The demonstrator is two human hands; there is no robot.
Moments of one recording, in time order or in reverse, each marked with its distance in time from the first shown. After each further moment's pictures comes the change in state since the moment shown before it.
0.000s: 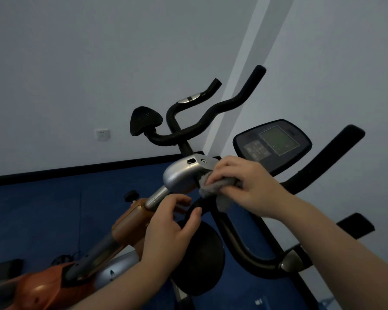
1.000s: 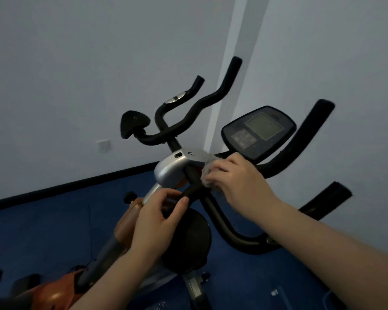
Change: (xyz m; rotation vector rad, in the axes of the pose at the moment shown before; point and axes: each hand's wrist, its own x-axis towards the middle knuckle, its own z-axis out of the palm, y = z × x) left_hand -0.006 0.015 -0.007 0.089 -0.039 -0.017; right_hand -0.035 0.016 0.035 -0.462 0.346 -0.027
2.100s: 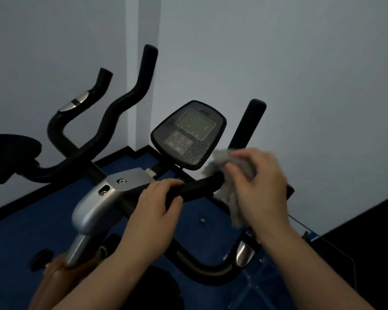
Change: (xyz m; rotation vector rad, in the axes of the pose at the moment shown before) left_hand 0.088 0.048 0.060 0.036 -0.490 0.249; right_hand -0.013 0.009 -0.055 0.148 0.444 1.058
